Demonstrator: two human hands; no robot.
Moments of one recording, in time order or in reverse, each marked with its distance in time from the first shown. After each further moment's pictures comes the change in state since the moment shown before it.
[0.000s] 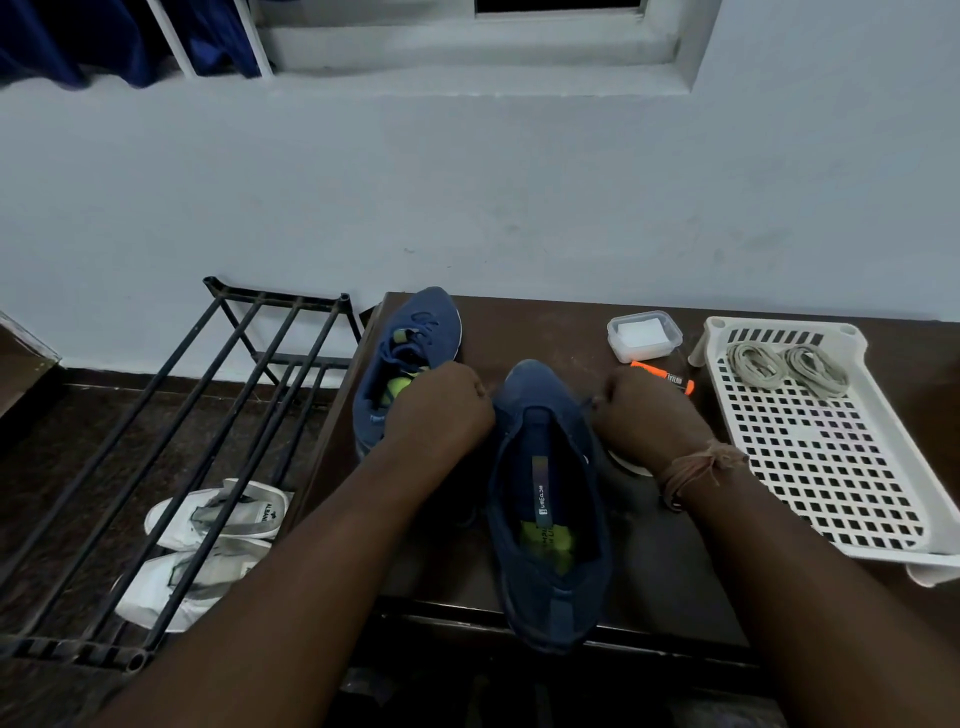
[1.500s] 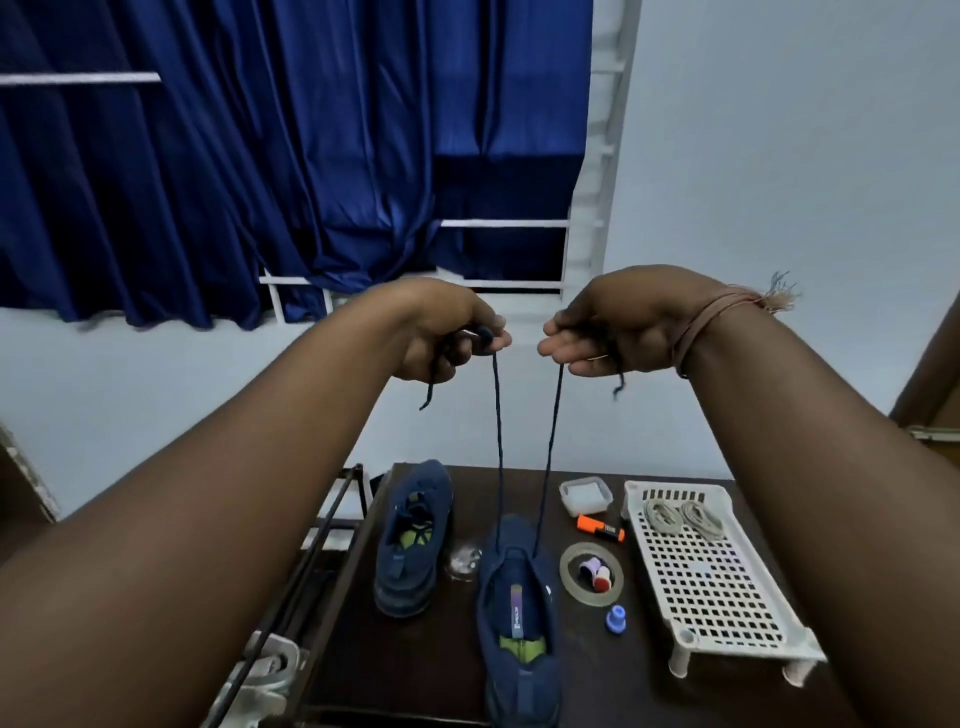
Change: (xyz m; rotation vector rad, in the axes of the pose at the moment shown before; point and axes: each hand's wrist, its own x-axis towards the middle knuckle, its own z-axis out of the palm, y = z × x) left_hand -0.071 0.138 -0.306 -0.752 -0.295 -0.054; right_hand -0.116 -0.130 -0.308 0.895 -0.198 0.042
